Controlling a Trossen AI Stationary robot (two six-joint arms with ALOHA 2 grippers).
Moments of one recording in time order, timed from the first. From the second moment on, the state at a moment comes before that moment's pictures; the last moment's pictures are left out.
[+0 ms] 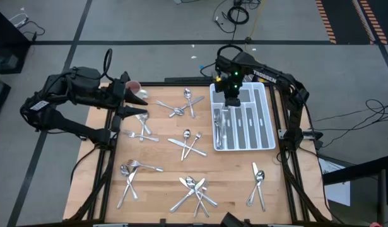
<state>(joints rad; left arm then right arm) 0.03 1.11 1.75 -1.06 0.05 0.01 -0.66 1.93 1.79 -1.44 -0.45 -0.64</state>
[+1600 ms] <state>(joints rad) 0.03 1.11 1.75 -1.13 -0.12 0.00 -0.63 2.16 1.85 -1.36 -0.33 -0.67</state>
